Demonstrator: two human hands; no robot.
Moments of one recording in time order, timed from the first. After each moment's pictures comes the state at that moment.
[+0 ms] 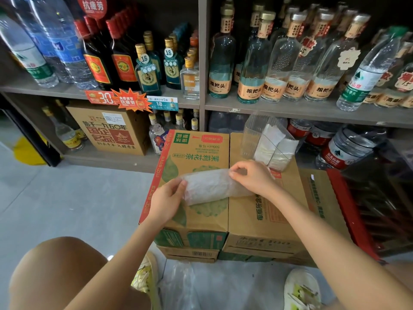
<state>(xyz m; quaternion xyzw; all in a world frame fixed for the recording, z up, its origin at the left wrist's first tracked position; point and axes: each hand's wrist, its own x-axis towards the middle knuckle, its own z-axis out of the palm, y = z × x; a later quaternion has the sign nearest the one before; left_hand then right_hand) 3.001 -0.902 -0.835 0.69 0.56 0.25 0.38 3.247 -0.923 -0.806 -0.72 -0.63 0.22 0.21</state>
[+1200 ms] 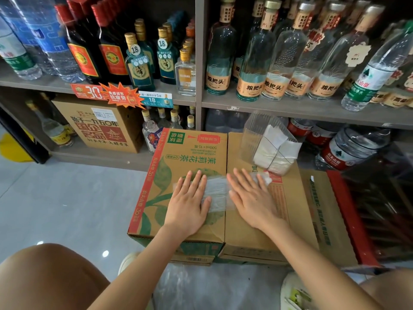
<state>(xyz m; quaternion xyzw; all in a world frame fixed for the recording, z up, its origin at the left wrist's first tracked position) 3.053 -0.899 -0.873 0.88 0.46 0.04 0.09 3.248 -0.951 -0.864 -0.71 -0.70 0.06 -0.03</state>
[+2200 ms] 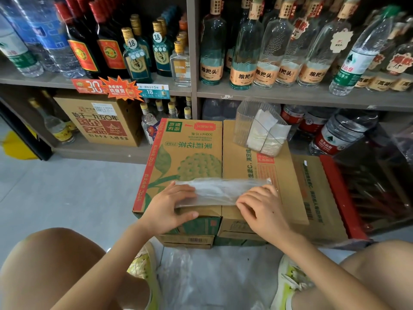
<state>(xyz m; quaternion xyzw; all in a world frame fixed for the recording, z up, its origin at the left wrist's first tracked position) 2.983 -0.926 -0.866 0.88 0.34 0.20 0.27 3.237 -1.036 -0.853 -0.64 -0.73 -0.03 0.25</state>
